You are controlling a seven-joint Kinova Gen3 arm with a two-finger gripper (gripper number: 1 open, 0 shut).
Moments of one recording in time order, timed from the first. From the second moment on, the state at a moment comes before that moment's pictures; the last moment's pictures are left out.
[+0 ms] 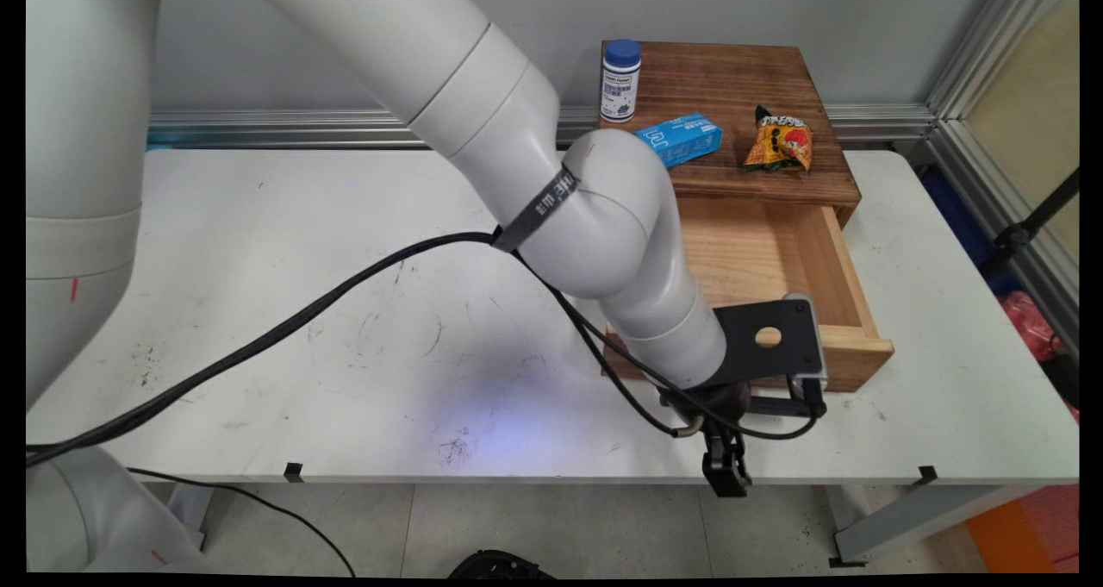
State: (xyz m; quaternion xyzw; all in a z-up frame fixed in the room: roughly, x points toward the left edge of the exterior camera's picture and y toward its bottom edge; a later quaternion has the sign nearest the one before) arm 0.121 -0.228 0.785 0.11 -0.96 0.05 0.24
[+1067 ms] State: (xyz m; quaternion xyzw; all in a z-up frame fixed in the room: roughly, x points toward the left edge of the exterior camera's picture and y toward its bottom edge) arm 0.118 -0.198 0.786 0.09 -0.97 0.01 0.24
